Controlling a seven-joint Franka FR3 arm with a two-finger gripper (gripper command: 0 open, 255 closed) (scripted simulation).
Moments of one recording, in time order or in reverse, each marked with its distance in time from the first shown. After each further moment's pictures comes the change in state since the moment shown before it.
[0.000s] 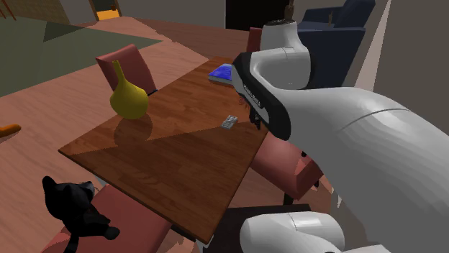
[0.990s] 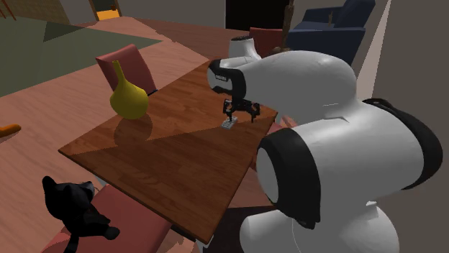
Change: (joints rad) arm -0.048 0.466 0.176 0.192 0.104 0.216 0.472
